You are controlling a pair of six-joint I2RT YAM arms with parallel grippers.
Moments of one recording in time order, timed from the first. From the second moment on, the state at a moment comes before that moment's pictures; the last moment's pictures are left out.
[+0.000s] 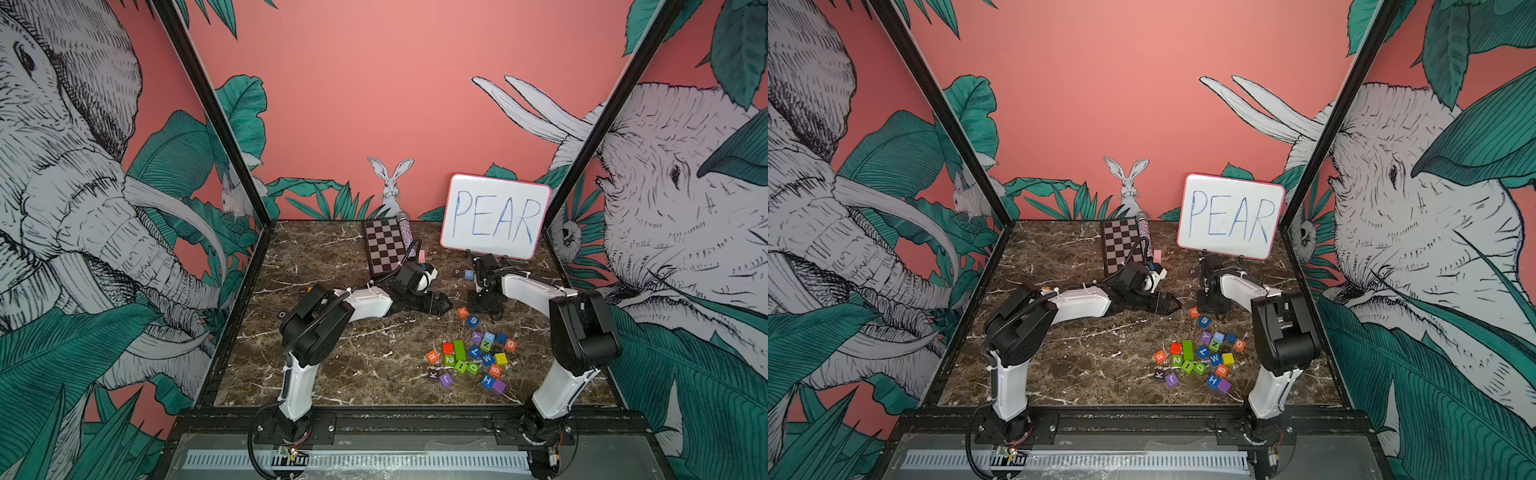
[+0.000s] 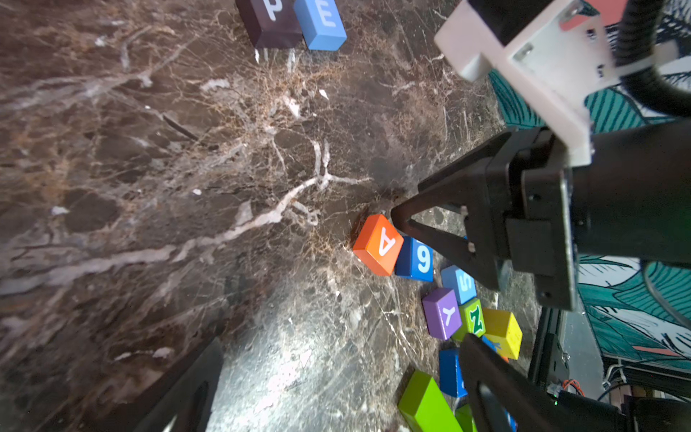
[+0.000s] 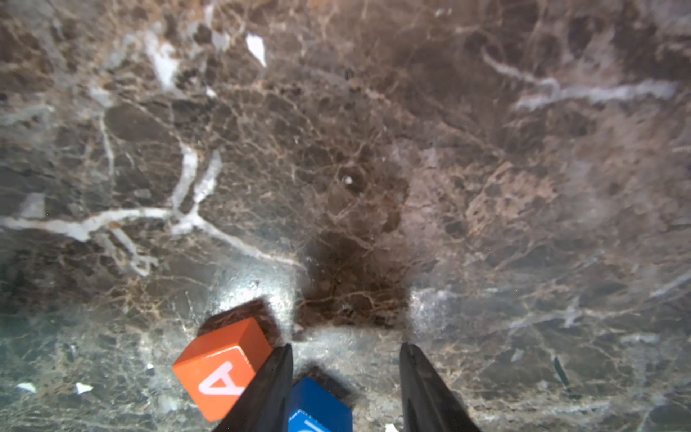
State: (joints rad) left arm -0.79 1.98 1.21 0.04 0.43 -0.50; right arm 0.28 1.76 1.10 -0.68 0.03 0.28
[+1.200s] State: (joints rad) left arm -0.76 1.96 1.12 0.06 0.48 -0.51; right arm 0.37 1.67 1.07 -0.72 0.03 0.22
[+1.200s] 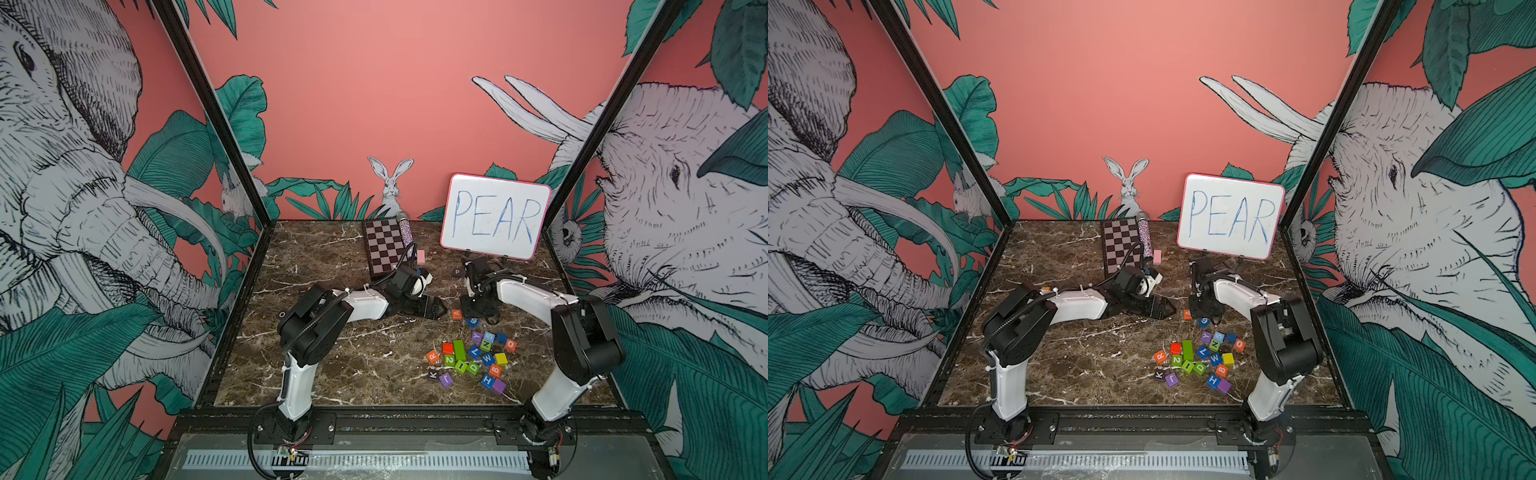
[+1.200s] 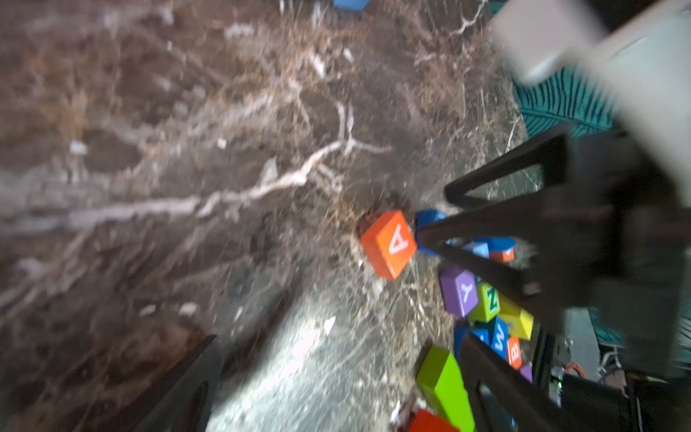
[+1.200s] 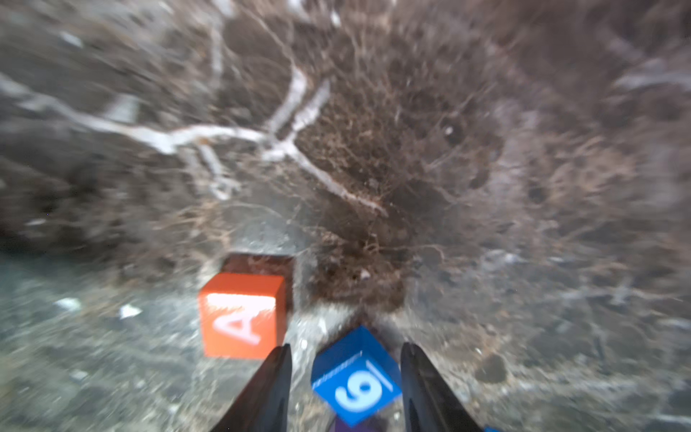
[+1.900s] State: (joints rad) left arm -0.75 1.91 1.07 0.07 0.52 -0.52; right arm 0.49 1.73 1.10 -0.72 0.16 0.09
